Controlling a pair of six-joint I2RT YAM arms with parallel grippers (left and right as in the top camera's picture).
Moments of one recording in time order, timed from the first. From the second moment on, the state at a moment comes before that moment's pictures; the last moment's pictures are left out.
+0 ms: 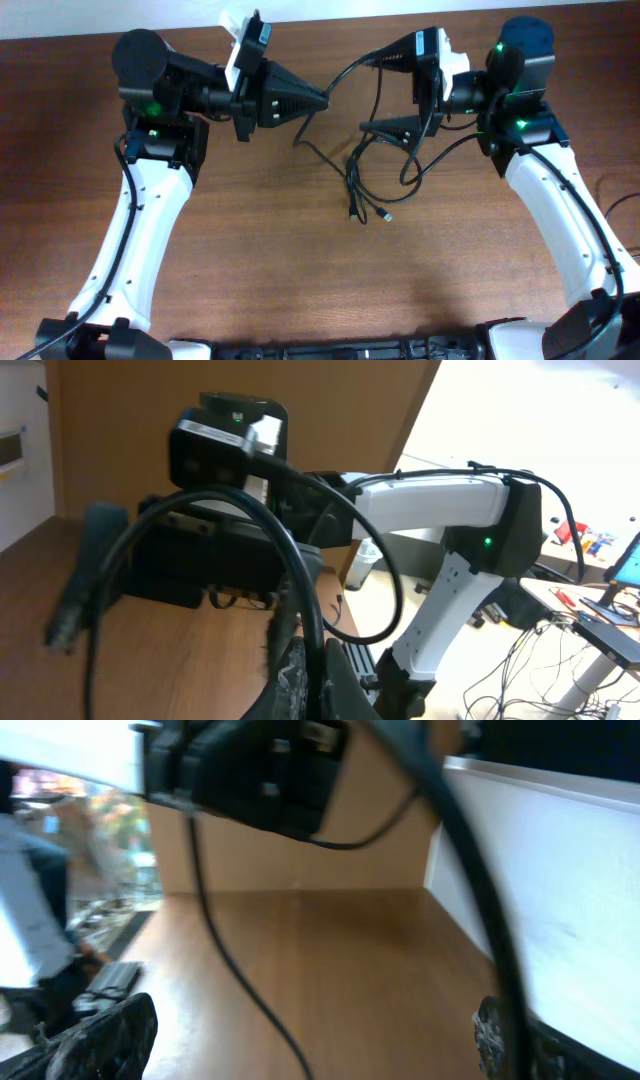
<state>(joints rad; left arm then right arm) -0.18 1.54 1.37 0.46 1.56 -0.55 0.11 1.50 1.25 0.11 -1.39 -0.19</state>
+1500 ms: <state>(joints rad) -0.17 1.53 1.37 0.24 0.93 -0.60 0.24 1.50 1.25 0.23 -1.05 0.14</state>
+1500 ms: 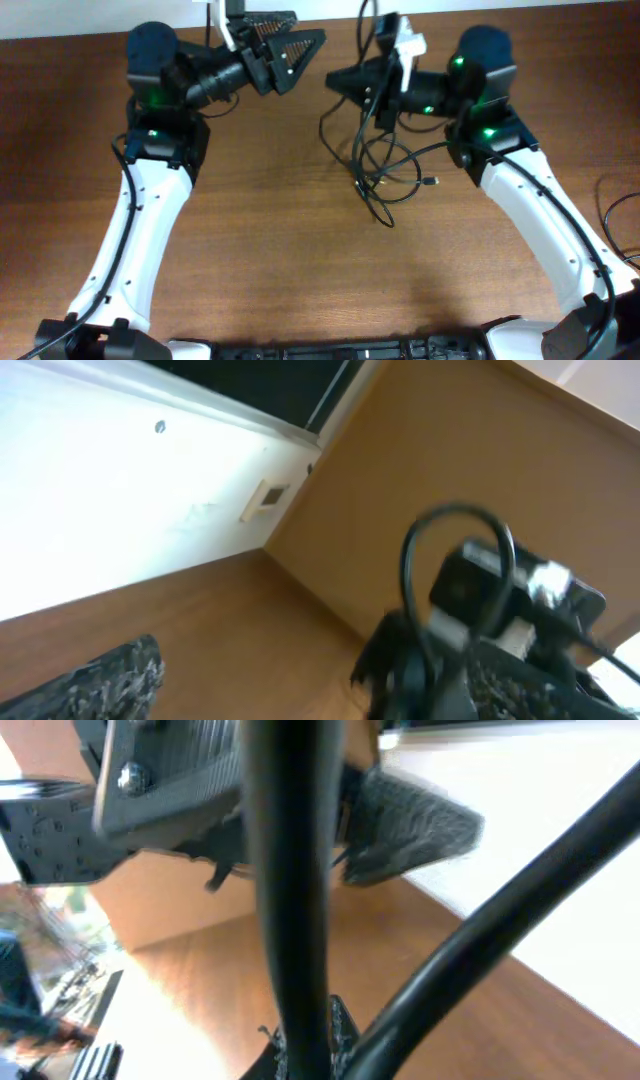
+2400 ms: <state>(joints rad) -0.15 1.53 1.37 -0.21 1.16 -0.41 0.06 1.50 1.33 0.85 -0.73 0.62</state>
